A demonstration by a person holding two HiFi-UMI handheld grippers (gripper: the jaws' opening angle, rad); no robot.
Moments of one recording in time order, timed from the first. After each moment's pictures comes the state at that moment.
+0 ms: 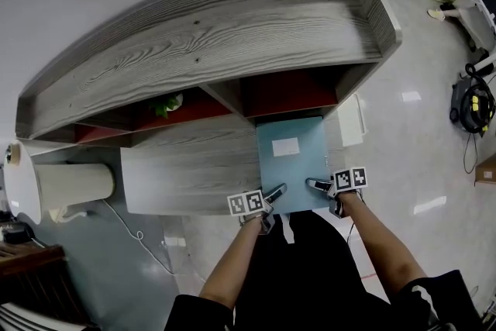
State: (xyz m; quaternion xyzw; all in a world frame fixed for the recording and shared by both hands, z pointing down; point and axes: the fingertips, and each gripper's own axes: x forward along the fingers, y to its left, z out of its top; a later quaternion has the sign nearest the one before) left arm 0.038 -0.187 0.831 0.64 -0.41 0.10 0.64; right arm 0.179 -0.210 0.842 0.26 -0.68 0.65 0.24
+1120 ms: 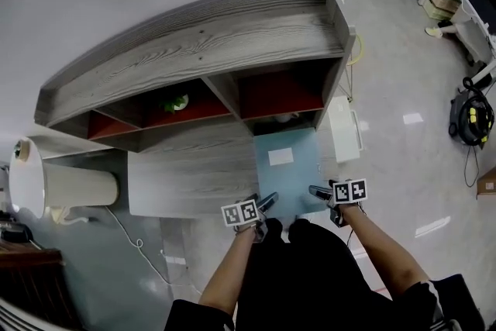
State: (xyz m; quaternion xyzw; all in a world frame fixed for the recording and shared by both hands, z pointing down) left arm 0.026 -0.167 0.793 0.66 -0.46 0.11 0.58; right arm 0.214 -0.205 0.799 0.31 -0.74 0.55 0.24
